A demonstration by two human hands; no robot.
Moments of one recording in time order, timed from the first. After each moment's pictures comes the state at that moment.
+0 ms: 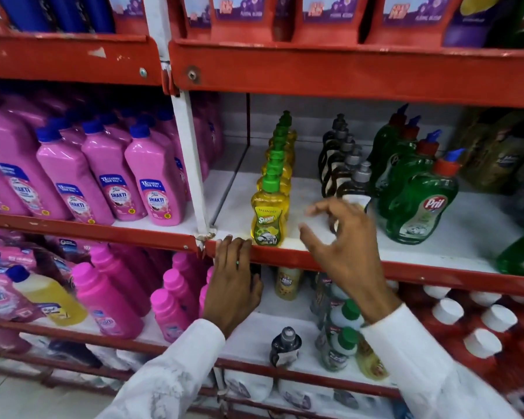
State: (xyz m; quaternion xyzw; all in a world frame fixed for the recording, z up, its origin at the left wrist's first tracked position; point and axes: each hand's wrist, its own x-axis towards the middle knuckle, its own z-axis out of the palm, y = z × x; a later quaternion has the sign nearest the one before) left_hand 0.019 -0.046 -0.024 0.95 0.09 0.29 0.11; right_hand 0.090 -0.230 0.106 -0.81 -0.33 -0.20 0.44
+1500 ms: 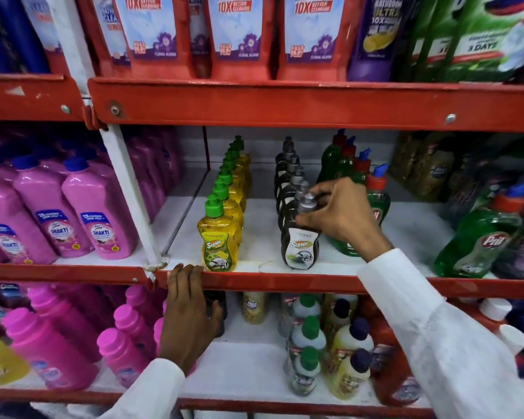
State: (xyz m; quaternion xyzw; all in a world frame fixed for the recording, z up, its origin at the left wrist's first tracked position) left_hand 0.026 -0.060 -0.022 0.94 0.15 0.30 0.11; right_hand 0.166 -0.285 0.173 -0.88 -0.21 -0.08 0.42
